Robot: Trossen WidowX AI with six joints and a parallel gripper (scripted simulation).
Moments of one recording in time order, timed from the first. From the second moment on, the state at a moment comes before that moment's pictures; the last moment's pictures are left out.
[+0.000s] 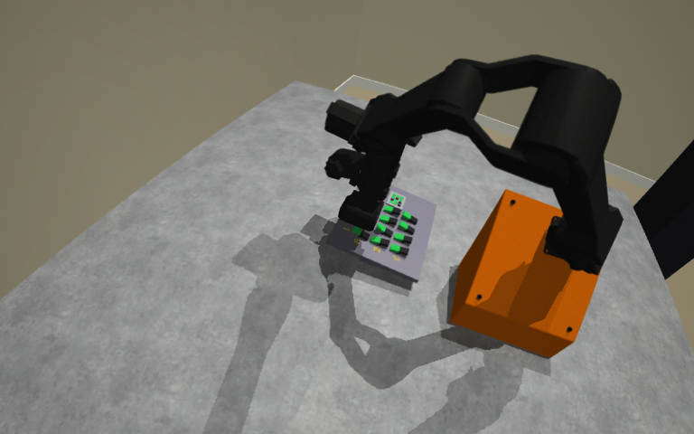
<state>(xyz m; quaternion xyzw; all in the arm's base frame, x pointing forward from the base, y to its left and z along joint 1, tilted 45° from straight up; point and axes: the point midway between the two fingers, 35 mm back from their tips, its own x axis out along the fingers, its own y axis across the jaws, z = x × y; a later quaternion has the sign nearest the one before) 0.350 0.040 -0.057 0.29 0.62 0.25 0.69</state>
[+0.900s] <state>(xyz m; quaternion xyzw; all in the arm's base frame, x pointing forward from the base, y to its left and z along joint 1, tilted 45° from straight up) 0.290 0.022 0.001 0.29 0.61 0.24 0.69</state>
